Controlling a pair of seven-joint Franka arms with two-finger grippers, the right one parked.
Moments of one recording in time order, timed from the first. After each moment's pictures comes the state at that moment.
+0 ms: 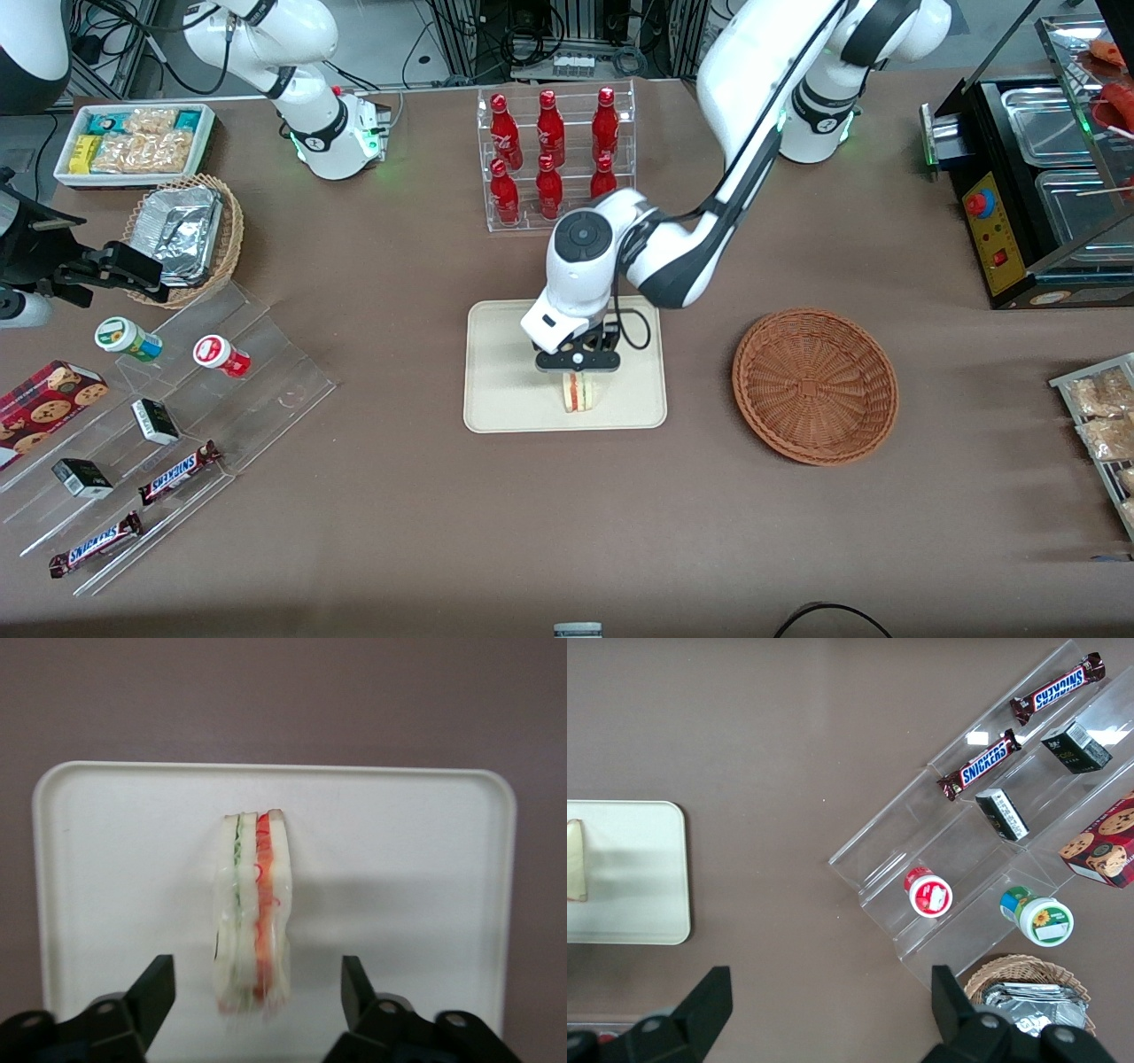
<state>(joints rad) -0.69 0.63 -0.09 -1.45 0.04 2.17 -0.84</state>
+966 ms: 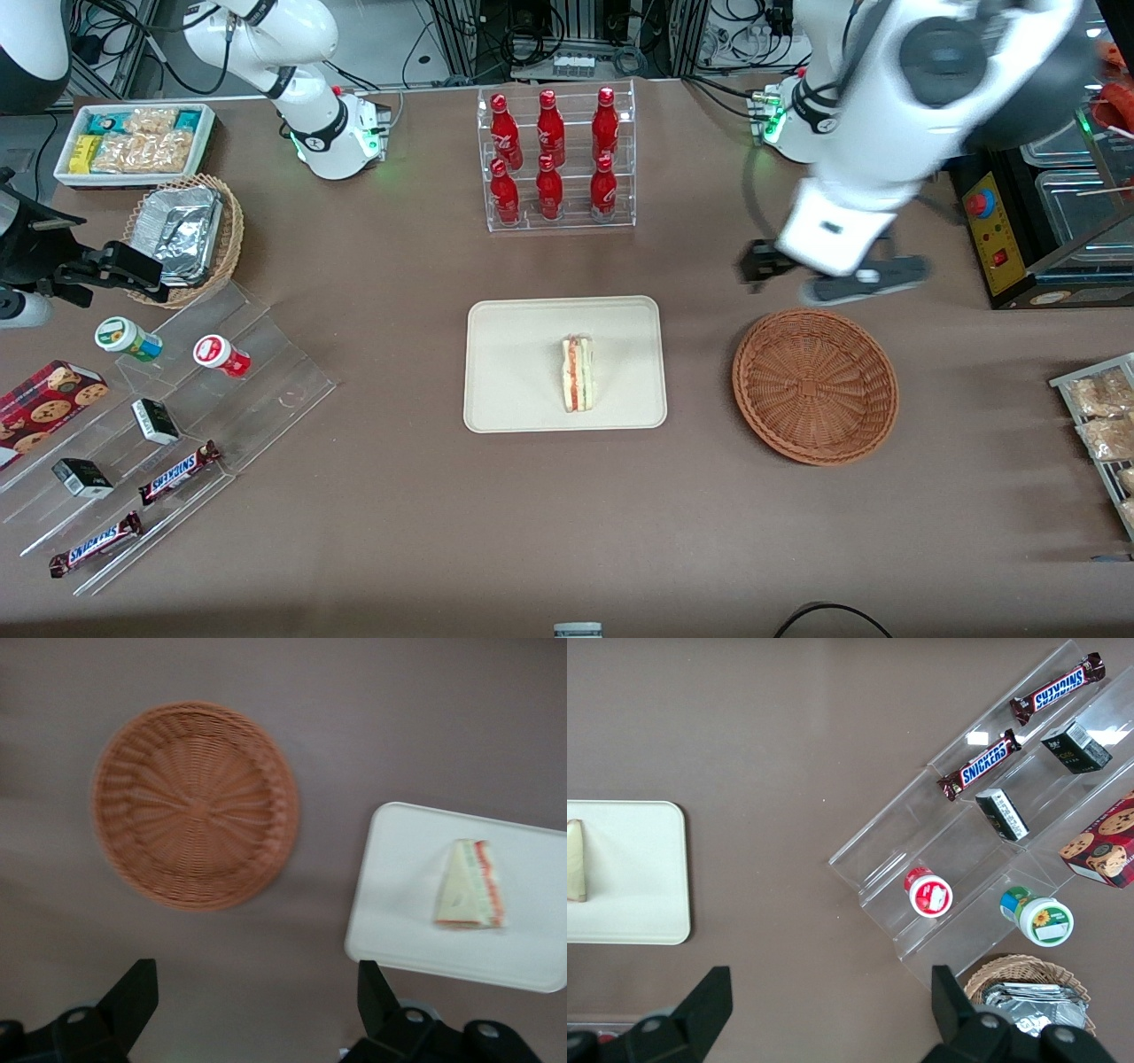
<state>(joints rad) -0.26 0.03 -0.07 -1.66 0.01 1.68 -0.50</state>
